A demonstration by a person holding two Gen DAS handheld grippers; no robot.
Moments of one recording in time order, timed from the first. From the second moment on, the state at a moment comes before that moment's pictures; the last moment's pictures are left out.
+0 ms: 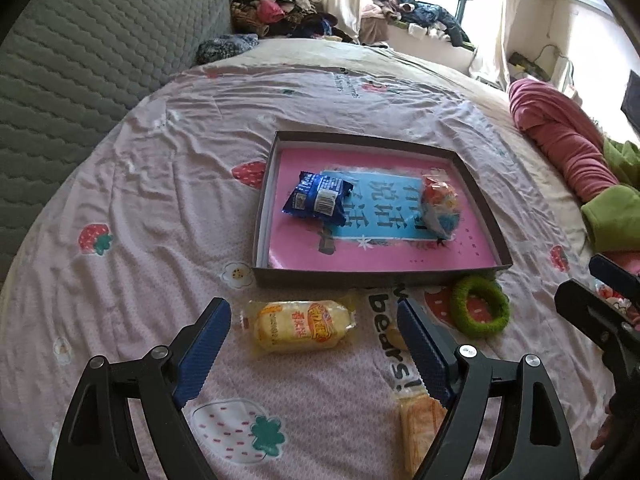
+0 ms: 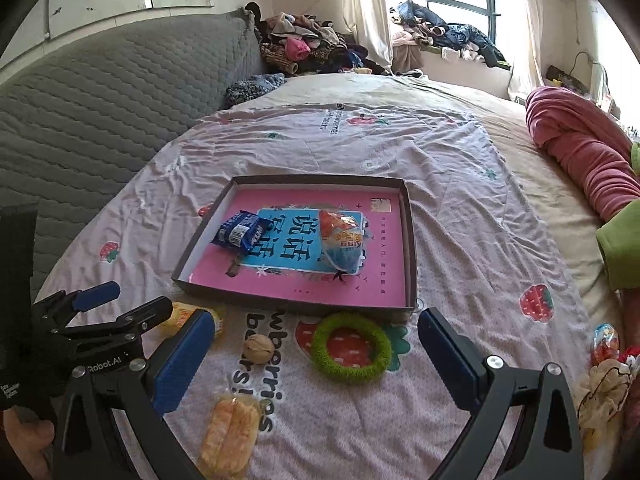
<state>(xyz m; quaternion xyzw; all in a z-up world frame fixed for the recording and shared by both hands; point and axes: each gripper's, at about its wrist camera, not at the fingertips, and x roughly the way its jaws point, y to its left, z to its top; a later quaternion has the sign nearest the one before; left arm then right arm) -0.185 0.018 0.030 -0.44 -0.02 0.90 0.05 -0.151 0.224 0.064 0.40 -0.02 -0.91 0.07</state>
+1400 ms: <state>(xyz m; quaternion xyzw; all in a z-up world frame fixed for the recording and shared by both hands) -0.084 0.010 0.093 -0.41 0.00 0.91 0.08 -0.041 0.216 0.124 0.35 -0.02 -0.93 0.07</state>
